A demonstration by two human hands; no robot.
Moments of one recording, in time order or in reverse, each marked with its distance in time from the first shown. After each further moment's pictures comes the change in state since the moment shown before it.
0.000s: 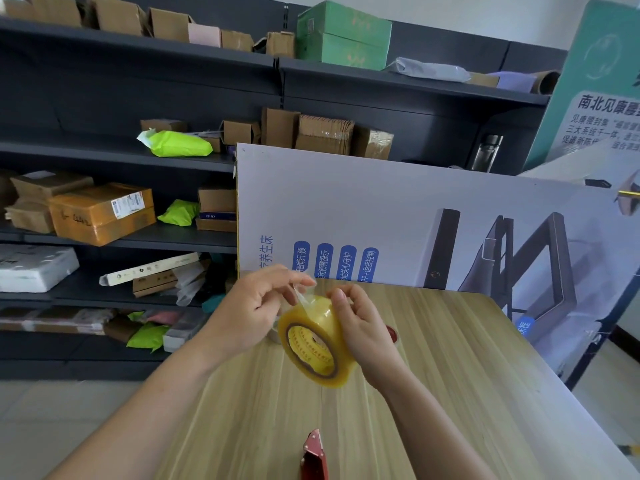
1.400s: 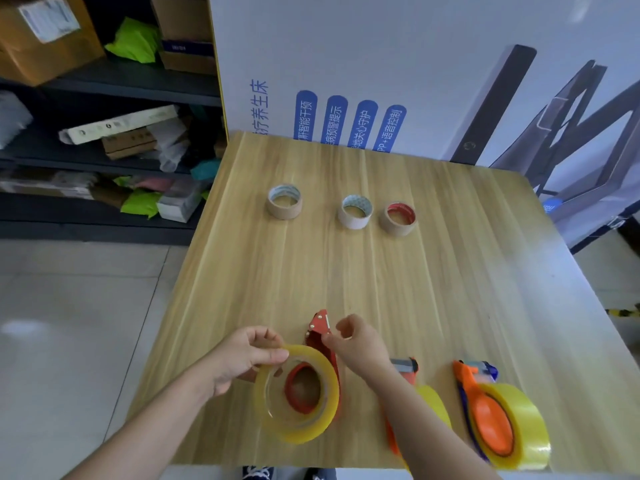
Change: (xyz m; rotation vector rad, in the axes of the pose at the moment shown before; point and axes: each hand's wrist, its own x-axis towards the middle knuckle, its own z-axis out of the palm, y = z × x) left_hand -0.157 -0.147 0.110 -0.616 -0.344 -1.275; right_hand -0.057 0.204 0.025 -0.566 -0.206 0.744
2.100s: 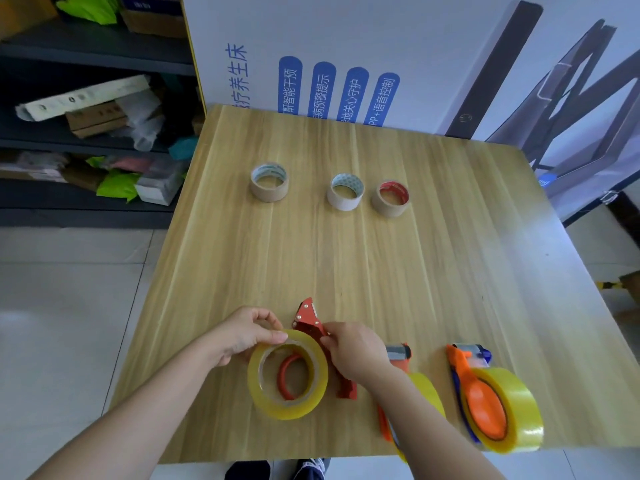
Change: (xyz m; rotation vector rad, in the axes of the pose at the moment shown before) left_hand 0.050 0.004 0.007 0.253 0.007 -0.075; right_hand 0.015 0.027 0.009 -0.480 -0.098 -0.204
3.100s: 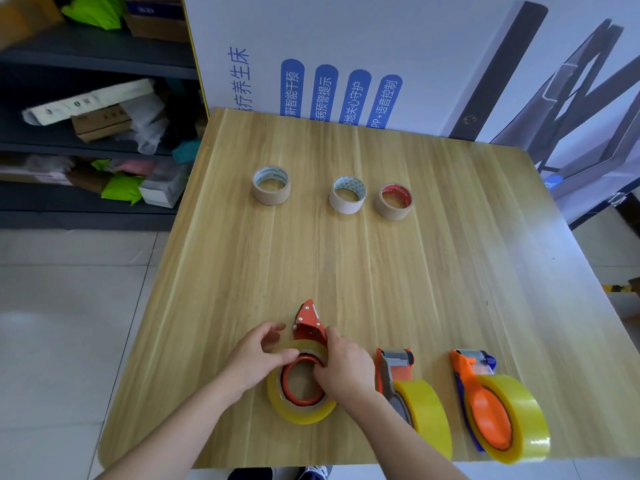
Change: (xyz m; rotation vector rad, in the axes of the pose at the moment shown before) left_hand 0.008 -0.042 0.035 -0.011 0.149 0.109; right_hand -0.004 -0.010 0.029 0.041 0.093 0.124
